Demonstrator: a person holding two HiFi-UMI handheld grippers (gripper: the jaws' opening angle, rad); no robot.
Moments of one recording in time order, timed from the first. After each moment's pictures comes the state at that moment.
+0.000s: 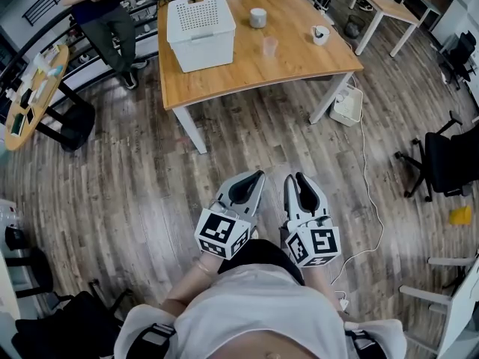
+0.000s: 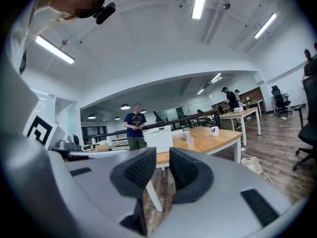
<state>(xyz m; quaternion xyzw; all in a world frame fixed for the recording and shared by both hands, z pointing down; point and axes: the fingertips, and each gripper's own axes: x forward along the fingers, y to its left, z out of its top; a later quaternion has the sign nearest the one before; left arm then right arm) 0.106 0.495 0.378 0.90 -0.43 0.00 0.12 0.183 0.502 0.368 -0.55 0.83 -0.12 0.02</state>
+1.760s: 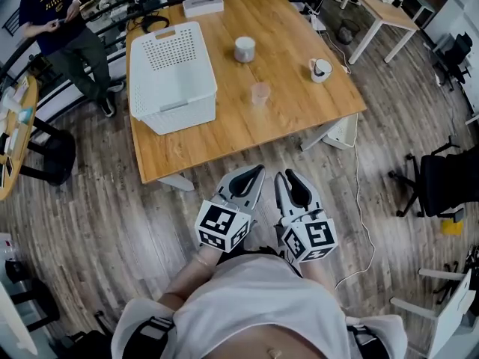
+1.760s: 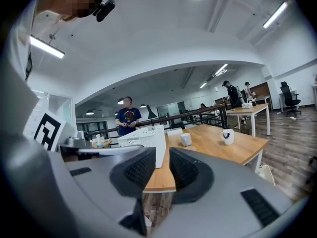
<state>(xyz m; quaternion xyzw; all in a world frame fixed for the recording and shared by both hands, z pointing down) 0.117 0.191 0.375 0.91 -0.39 0.01 0.14 0.166 0.207 0.368 -0.53 0.83 -0.14 -0.01</state>
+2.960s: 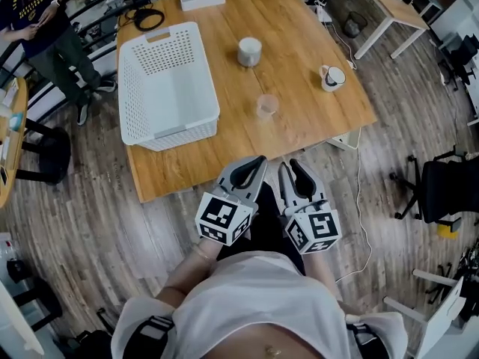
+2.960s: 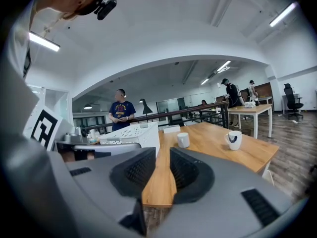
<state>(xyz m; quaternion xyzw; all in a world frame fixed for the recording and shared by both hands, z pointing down) 0.108 0.086 0.387 0.91 -0.39 0.01 0.16 0.162 0.098 0.382 -0.53 0.83 -0.14 -0.05</state>
